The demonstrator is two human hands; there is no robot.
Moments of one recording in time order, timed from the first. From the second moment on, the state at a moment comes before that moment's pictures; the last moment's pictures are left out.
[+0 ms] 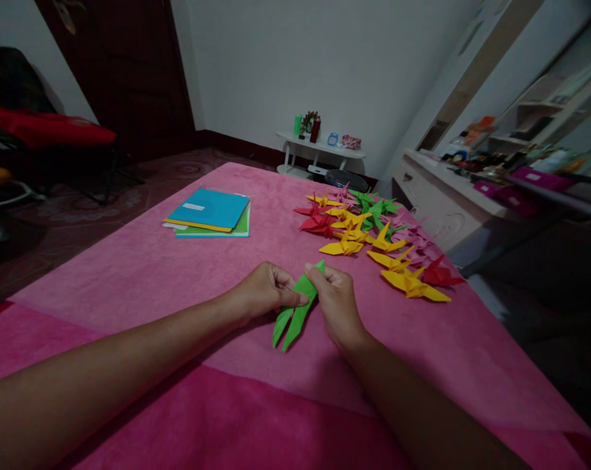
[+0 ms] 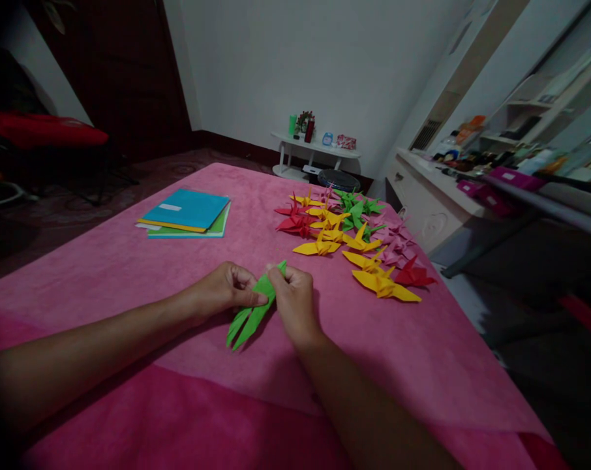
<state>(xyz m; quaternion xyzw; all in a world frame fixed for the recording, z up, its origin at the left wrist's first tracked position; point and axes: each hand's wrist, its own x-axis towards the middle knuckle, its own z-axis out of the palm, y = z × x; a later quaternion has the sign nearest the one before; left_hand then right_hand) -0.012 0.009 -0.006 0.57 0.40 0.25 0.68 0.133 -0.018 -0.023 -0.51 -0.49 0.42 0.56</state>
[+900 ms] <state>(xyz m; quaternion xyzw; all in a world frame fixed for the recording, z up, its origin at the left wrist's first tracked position) -0.025 0.032 -0.012 0.58 0.41 0.31 0.62 0.144 -0.012 -0.017 -0.54 -0.47 0.49 0.50</state>
